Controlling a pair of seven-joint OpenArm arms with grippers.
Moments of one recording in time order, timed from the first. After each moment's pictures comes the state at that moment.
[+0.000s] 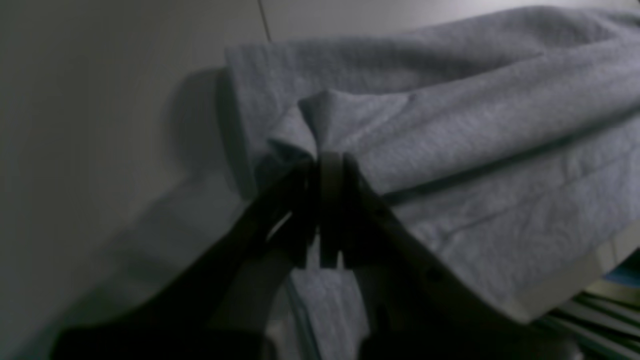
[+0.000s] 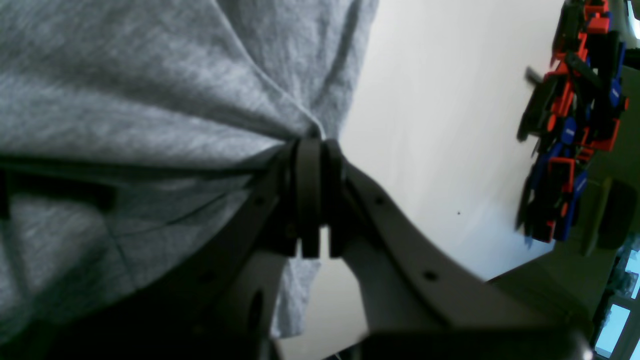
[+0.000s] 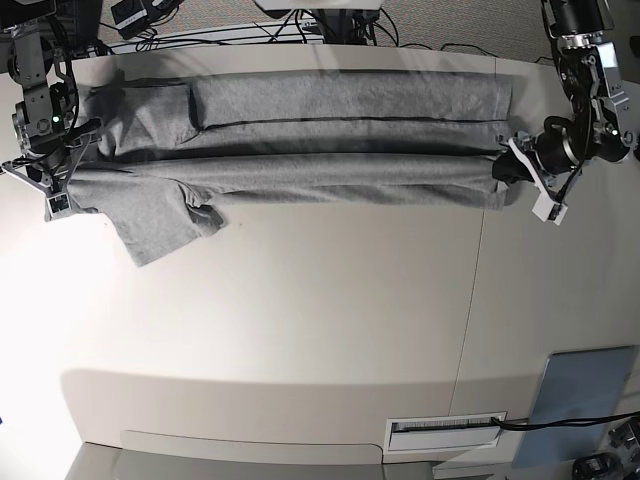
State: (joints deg) left arm 9.6 -21.4 -20.8 92.0 -44.5 -32.2 68.1; right arm -19.6 43.9 4.3 96.0 4.8 -1.8 -50.1
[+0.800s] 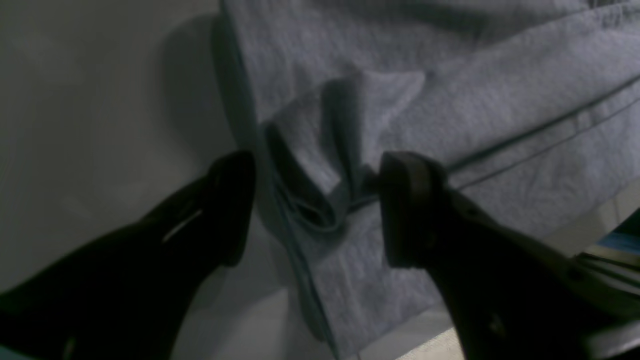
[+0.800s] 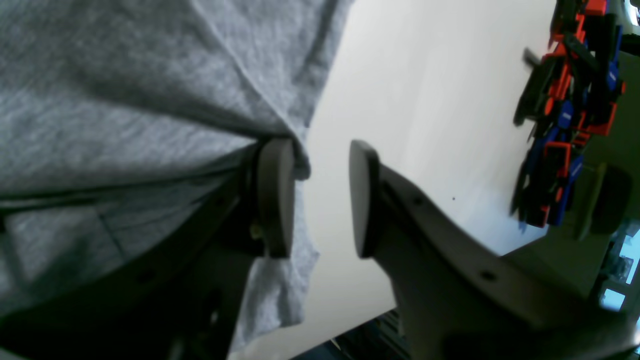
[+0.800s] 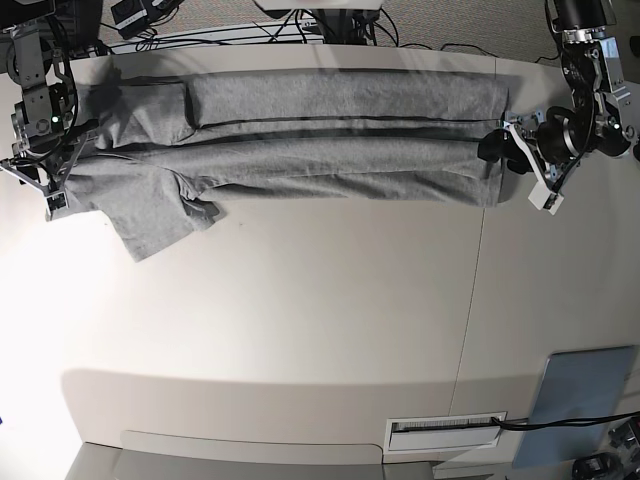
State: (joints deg) left arm 11.2 -21.9 -20.9 92.1 -45.8 -35.6 69.3; right arm -19.4 44.1 4.3 96.0 4.5 -1.8 -51.7
